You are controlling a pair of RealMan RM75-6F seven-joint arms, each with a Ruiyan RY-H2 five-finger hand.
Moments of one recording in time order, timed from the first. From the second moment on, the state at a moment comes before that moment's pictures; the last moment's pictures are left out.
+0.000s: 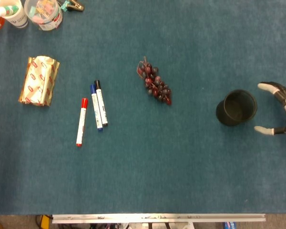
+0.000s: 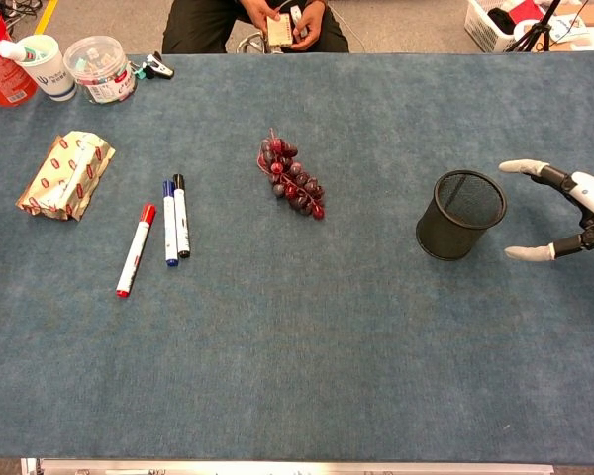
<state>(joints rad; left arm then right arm) -0.02 -1.11 -0.04 -1.82 1.51 1.58 0.23 0.29 -1.57 -0.02 -0.98 -1.62 1.19 0.85</state>
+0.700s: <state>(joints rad) -0.02 -1.08 -0.04 -1.83 1.52 1.60 0.24 0.37 -1.70 -0.03 -0.88 -1.62 1.17 0.88</state>
